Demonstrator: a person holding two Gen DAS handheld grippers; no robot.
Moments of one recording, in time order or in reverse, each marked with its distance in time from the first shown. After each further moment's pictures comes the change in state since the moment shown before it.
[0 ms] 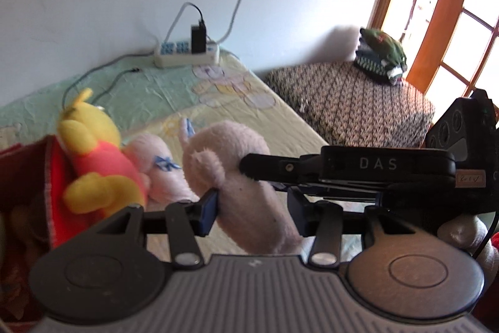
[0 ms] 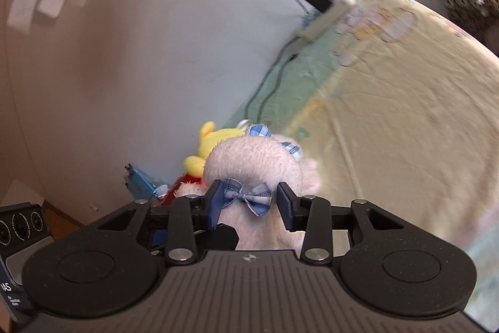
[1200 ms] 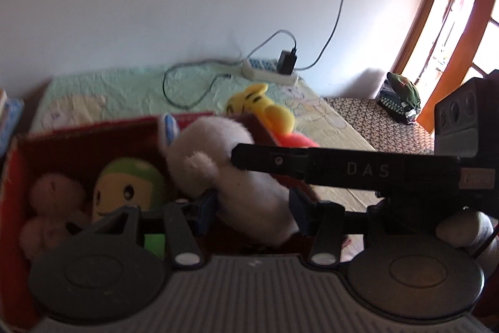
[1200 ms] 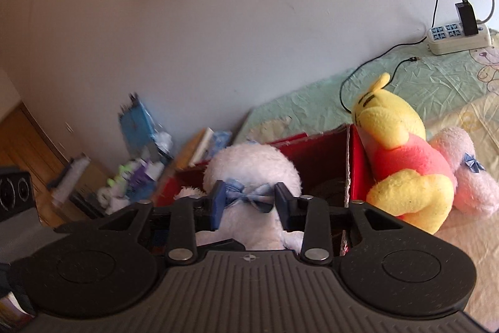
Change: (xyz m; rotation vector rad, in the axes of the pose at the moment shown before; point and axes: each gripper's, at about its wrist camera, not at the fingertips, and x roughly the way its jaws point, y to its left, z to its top) left arm -0.091 0.223 -0.055 -0.153 -0.072 -0.046; right arm 0.163 0.182 -0.082 -0.409 0.067 -0.087
